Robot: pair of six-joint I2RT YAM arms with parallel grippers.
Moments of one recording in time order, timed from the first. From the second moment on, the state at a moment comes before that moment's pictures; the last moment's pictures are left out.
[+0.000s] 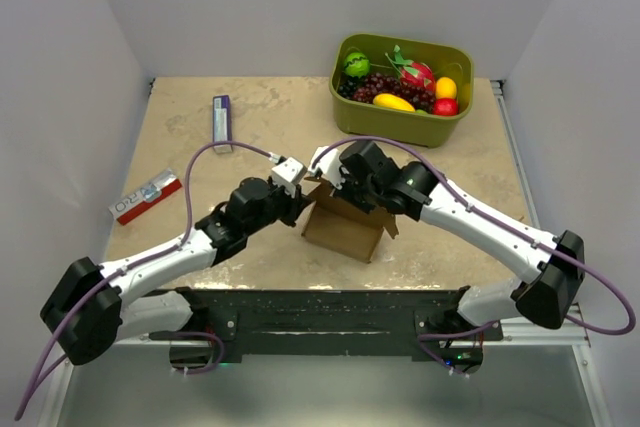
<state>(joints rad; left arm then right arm) -0.75 1.13 0.58 0.20 0.04 -0.15 0.89 1.38 1.29 -0.79 0.17 -0.32</state>
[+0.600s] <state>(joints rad) -0.77 1.20 0.55 0.30 -0.04 -0.30 0.89 1.35 1.26 -0.74 0.22 -0.23</state>
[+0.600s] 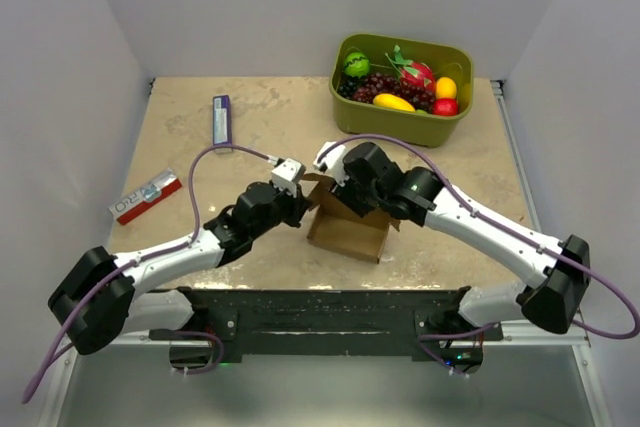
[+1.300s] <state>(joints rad) -0.77 1.18 0.53 0.29 -0.07 -0.08 0.72 1.05 0.97 -0.56 0.39 0.13</state>
